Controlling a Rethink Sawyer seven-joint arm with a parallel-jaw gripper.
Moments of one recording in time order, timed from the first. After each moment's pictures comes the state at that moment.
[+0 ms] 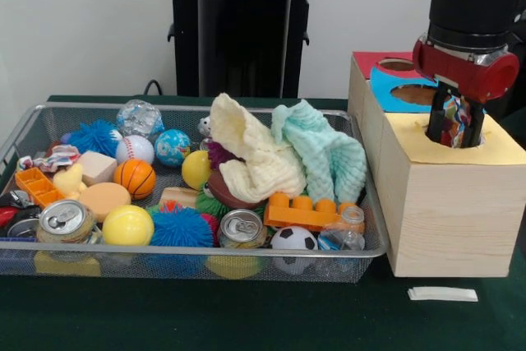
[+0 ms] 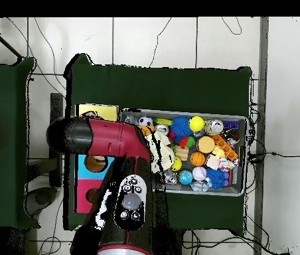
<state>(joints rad) 0.13 -0.59 -0.15 1.49 0.24 0.60 2.71</state>
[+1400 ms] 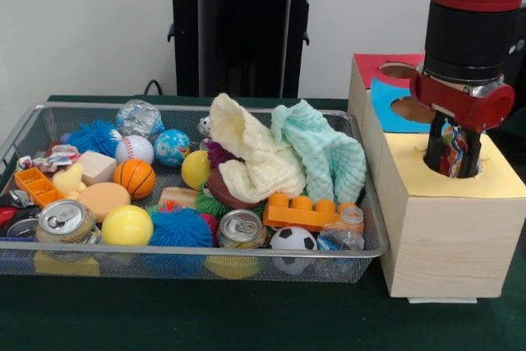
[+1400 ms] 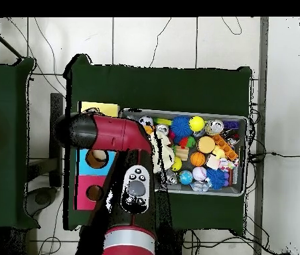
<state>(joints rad) 0.11 -0.53 -0.12 1.45 0.24 0.56 2.71</state>
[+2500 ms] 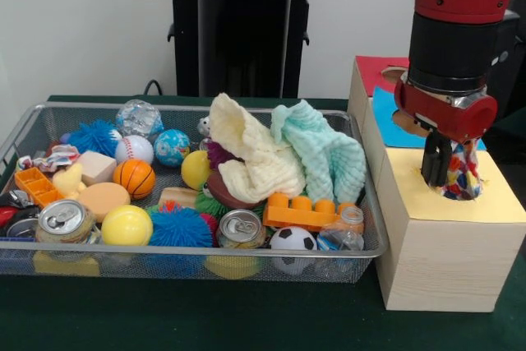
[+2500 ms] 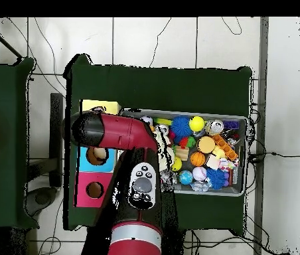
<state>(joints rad) 0.08 -0.51 -0.12 1.44 0.23 0.55 2.71</state>
